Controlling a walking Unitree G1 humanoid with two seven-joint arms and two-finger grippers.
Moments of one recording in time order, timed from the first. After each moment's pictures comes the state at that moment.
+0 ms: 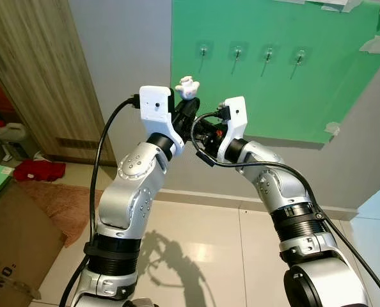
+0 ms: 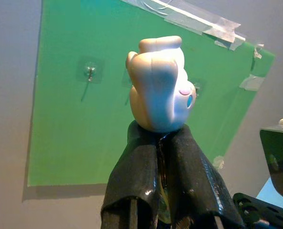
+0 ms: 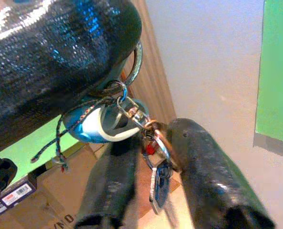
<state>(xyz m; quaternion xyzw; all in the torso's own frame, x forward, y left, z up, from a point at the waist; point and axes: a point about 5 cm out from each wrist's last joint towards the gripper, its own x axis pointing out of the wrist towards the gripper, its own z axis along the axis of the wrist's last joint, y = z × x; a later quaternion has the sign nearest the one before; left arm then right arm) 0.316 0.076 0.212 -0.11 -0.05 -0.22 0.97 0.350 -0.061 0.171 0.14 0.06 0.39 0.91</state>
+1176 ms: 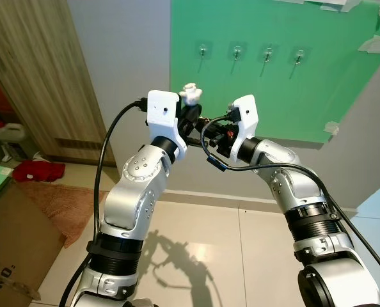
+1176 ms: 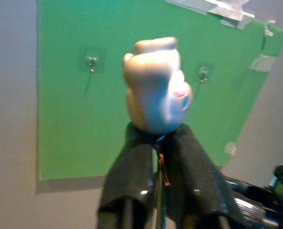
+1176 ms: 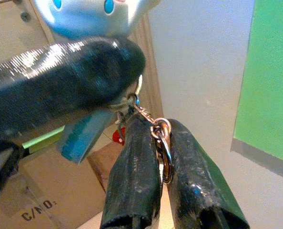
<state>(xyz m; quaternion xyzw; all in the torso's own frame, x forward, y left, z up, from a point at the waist) 0.319 0.074 0.204 -0.06 -0.04 -0.20 0.98 0.350 -0.085 0.173 0.08 0.05 0.40 0.91</state>
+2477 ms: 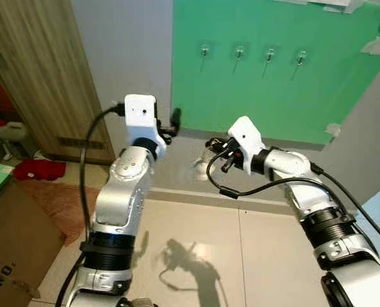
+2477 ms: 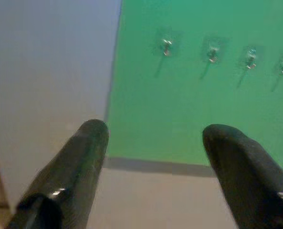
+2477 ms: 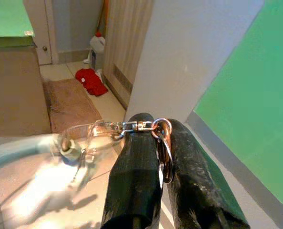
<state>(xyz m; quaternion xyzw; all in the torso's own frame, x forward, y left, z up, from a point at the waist) 0.330 0.104 0.187 -0.05 0.00 -0.09 0.99 0.347 -0.109 0.144 -0.16 0.05 0.42 0.89</state>
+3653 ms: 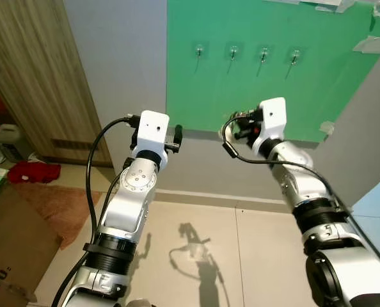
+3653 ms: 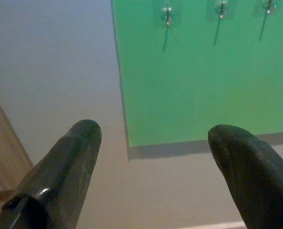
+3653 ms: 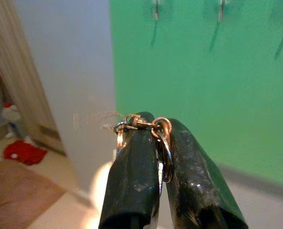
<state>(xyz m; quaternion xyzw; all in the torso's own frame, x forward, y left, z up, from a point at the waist) 0.333 0.105 0.157 0.08 0.00 -0.07 0.99 0.375 -0.135 0.144 0.03 0.04 0.19 0.98</state>
